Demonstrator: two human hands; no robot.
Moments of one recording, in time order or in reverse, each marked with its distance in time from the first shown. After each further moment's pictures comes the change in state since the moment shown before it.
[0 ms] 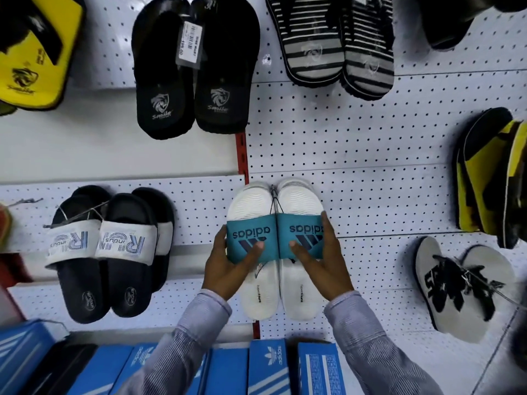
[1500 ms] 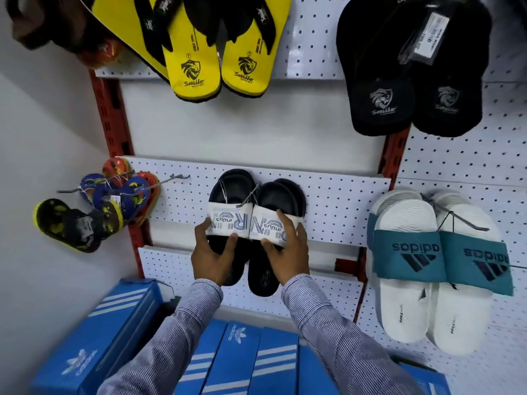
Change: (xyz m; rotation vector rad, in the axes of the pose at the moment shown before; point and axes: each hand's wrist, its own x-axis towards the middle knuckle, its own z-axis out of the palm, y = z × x) left_hand 0.036 -0.051 -0.302 0.272 0.507 0.017; right_hand -0.037 -0.072 0.345 -0.183 -0.139 -0.108
